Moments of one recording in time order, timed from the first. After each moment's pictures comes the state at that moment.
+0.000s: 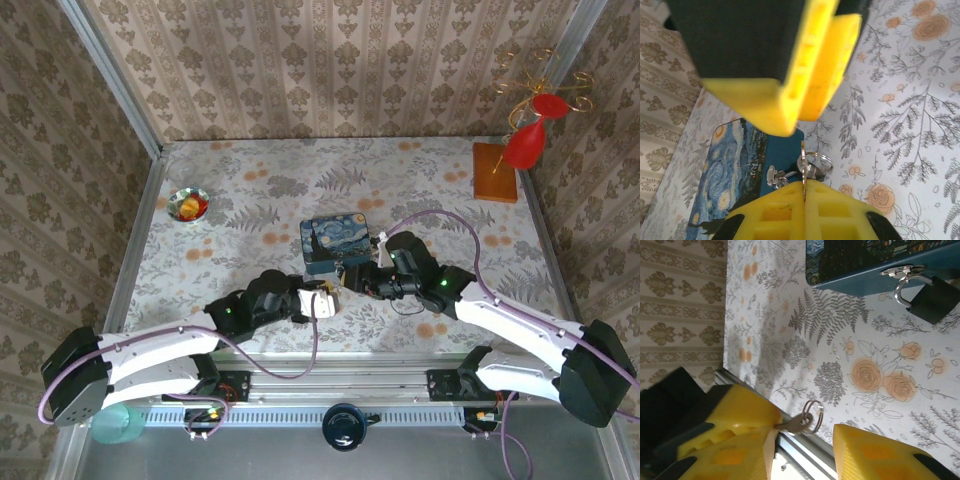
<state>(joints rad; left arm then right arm) -1.08 1.00 0.45 0.13 0.03 0.67 0.71 1.11 0.69 -0.22 -0.37 0.96</state>
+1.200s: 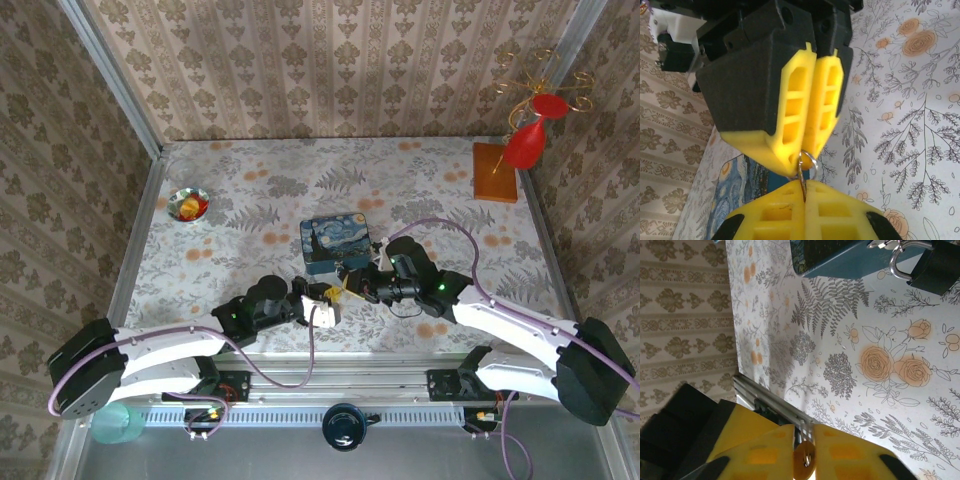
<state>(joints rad) -1.08 1.07 0.36 0.40 0.10 0.78 0.72 1.12 0.62 -0.13 -0.39 1.13</state>
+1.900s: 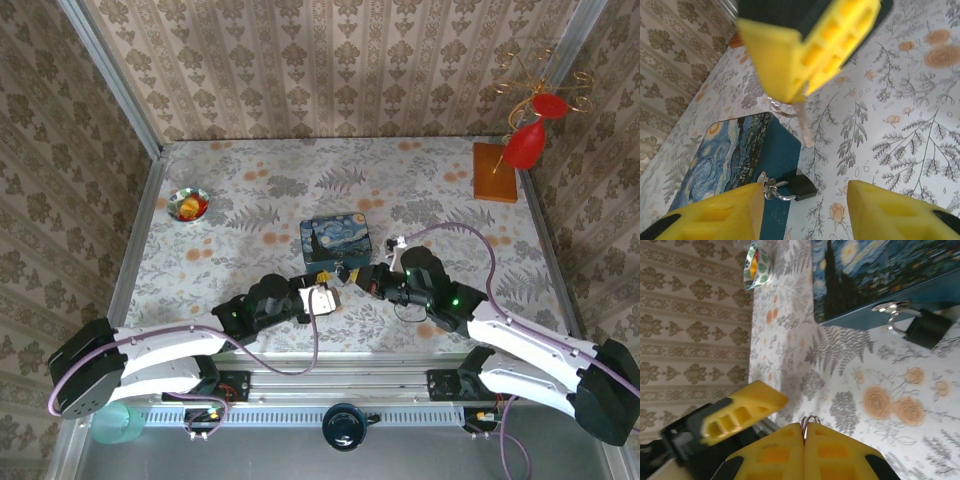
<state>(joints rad) -1.08 1.07 0.39 0.34 0.01 0.47 0.75 0.96 0.50 0.00 -0.19 1.09</state>
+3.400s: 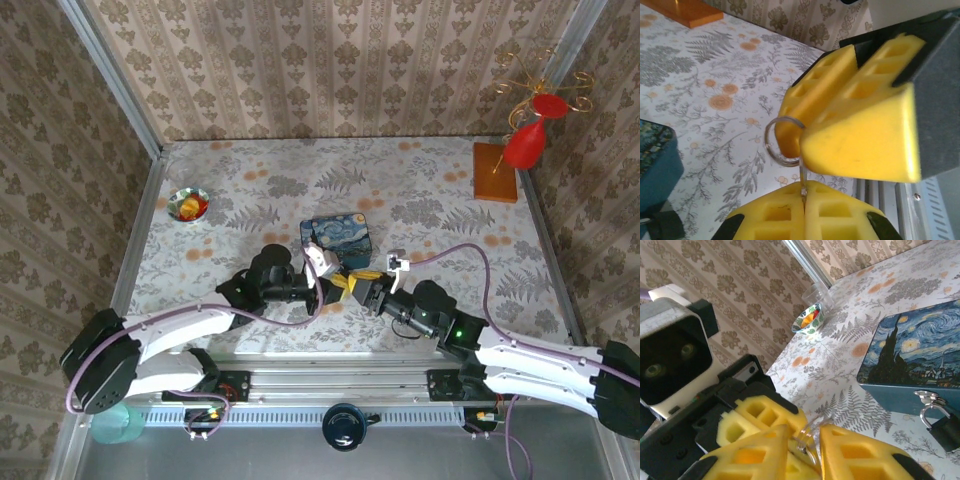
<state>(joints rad) -0.92 1.17 0.55 0.28 0.54 -0.13 0.95 0.82 0.29 0.42 0.12 0.68</state>
